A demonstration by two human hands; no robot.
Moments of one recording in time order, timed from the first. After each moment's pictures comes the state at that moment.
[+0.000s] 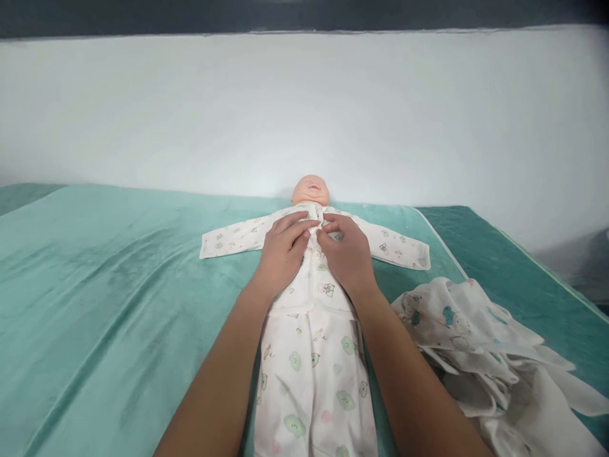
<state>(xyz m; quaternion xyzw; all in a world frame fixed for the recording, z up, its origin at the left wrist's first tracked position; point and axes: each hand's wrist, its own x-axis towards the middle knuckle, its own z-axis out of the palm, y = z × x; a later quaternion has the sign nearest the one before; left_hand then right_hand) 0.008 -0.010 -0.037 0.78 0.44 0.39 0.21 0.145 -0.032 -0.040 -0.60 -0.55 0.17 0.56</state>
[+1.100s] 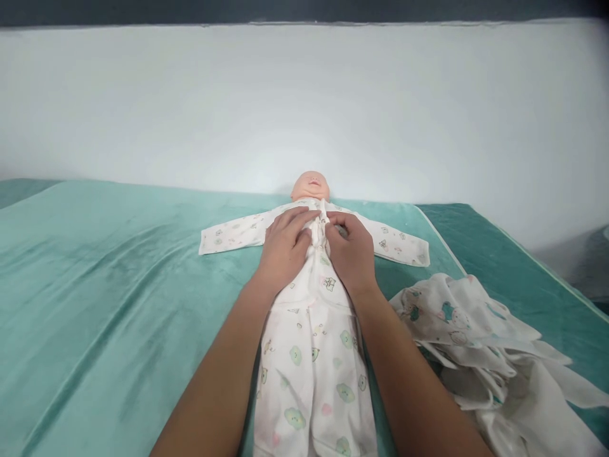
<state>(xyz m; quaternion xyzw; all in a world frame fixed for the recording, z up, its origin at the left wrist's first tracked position) 0.012 -0.014 -0.033 0.78 0.44 0.39 0.21 0.146 -0.034 -0.042 -0.57 -0.51 0.19 0.61</state>
